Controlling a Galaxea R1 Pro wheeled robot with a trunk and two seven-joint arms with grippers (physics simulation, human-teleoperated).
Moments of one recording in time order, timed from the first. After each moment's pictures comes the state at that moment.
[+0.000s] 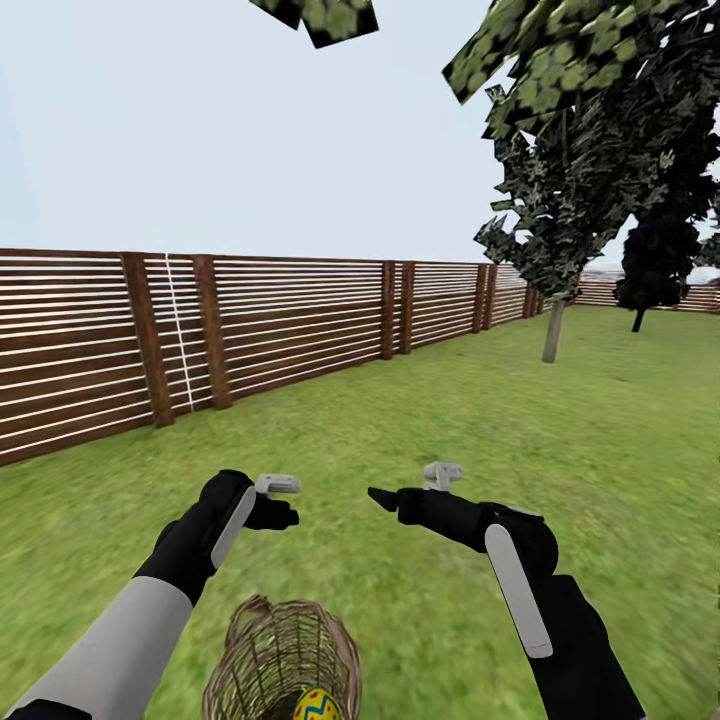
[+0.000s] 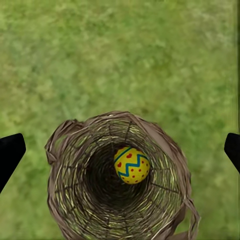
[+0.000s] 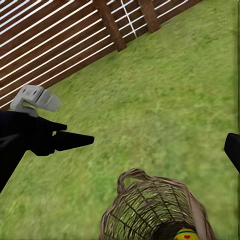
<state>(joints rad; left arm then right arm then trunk) -0.73 0.01 -0.19 -0.94 0.19 1.04 0.03 -0.41 0.07 0.10 -1.57 -0.39 0.92 0.26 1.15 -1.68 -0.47</state>
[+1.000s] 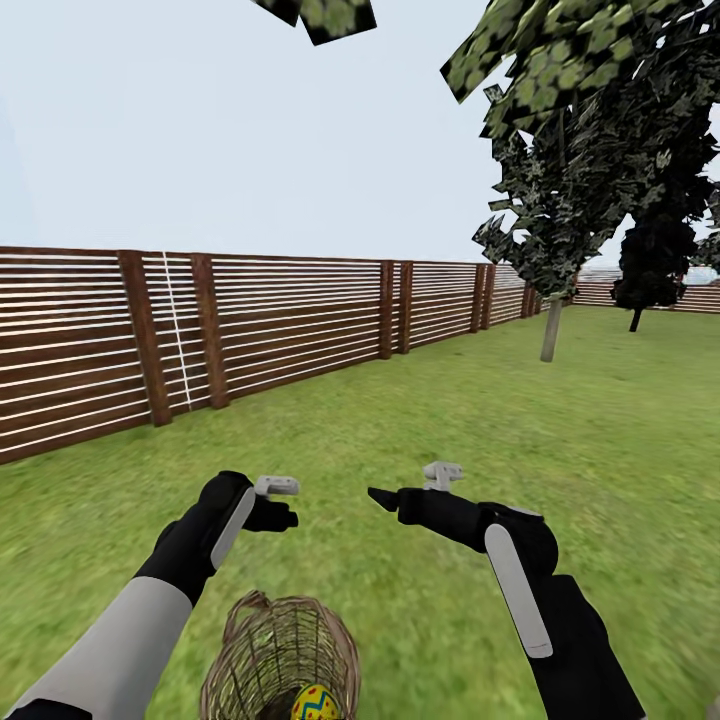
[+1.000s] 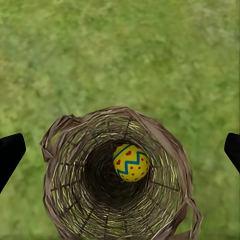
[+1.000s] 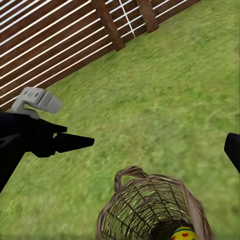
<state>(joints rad) -0.73 0.01 -0.19 -0.92 0.19 1.04 0.03 -0.41 0.07 0.10 -1.57 -0.39 0.92 0.26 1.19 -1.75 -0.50</state>
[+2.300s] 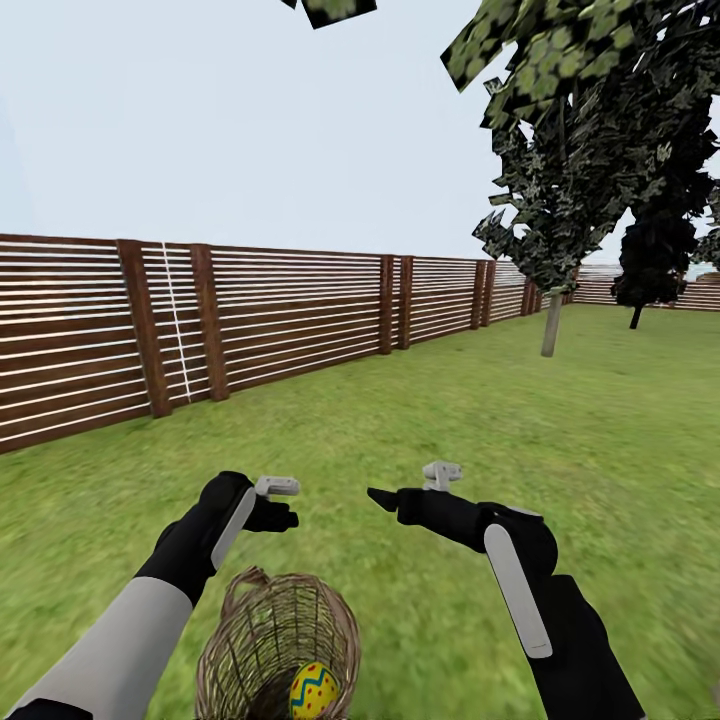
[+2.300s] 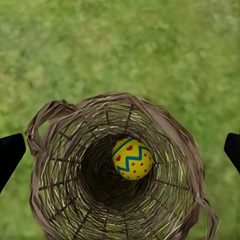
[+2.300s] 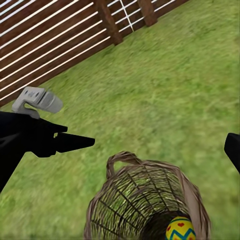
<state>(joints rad) -0.73 0.01 -0.19 -0.92 0.19 1.04 0.03 -0.41 0.07 0.11 -1.57 -0.39 0.92 0.26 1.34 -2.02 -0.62</state>
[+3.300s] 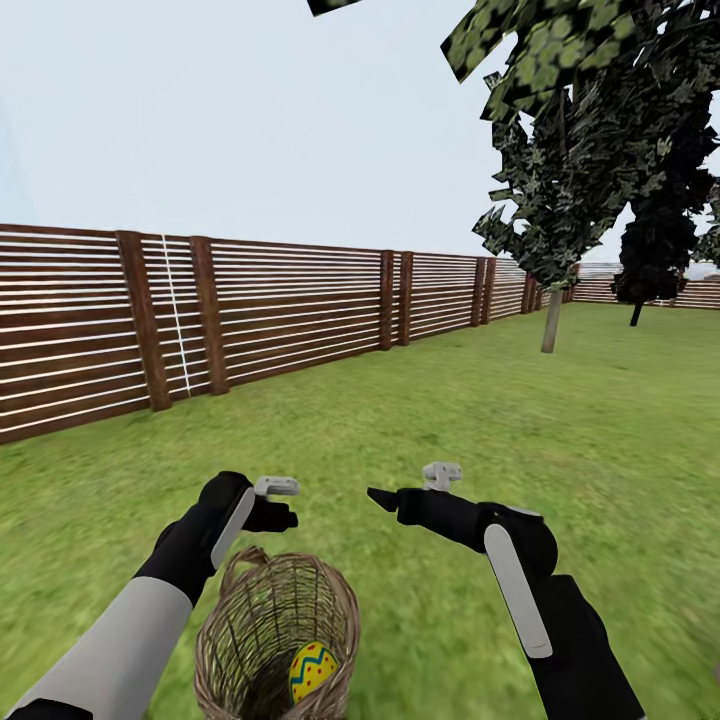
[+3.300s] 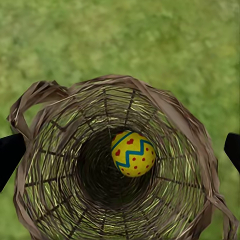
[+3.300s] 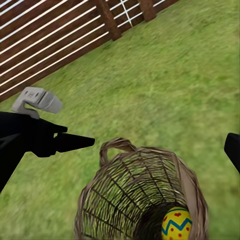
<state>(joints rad) -0.73 0.01 -0.18 -0.92 0.19 1.04 0.03 -0.41 0.07 0.11 -1.57 -0.39 0.92 0.26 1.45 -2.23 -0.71</state>
